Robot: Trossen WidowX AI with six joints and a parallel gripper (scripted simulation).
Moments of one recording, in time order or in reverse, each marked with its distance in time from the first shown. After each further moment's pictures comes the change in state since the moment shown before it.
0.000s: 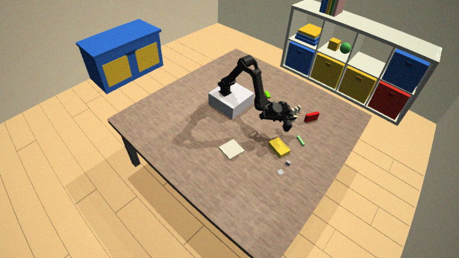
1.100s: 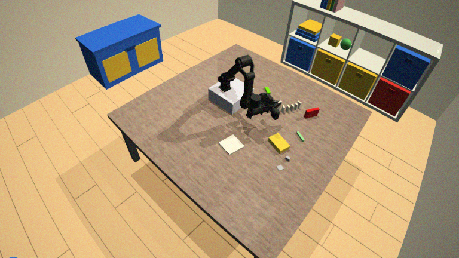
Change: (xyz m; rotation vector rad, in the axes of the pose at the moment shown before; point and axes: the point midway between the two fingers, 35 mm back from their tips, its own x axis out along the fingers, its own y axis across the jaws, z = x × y) arm -0.074 0.067 -0.014 -0.143 -0.233 0.254
